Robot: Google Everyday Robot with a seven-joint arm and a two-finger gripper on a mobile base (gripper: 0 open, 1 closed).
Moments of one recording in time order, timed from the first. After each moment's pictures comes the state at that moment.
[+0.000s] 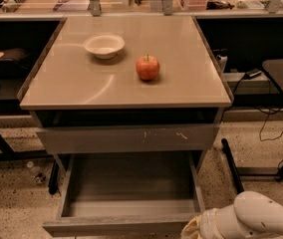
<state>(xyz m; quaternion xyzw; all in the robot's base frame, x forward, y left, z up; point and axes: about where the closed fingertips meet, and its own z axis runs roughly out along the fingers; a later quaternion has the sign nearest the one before) 0.330 -0.151 0.456 -0.61 0.73 0.22 0.21</state>
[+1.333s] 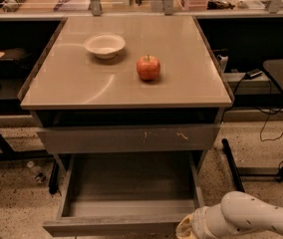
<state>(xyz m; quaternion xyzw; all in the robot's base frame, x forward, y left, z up) 0.347 -0.139 0.424 -0.63 0.72 0.20 0.21</state>
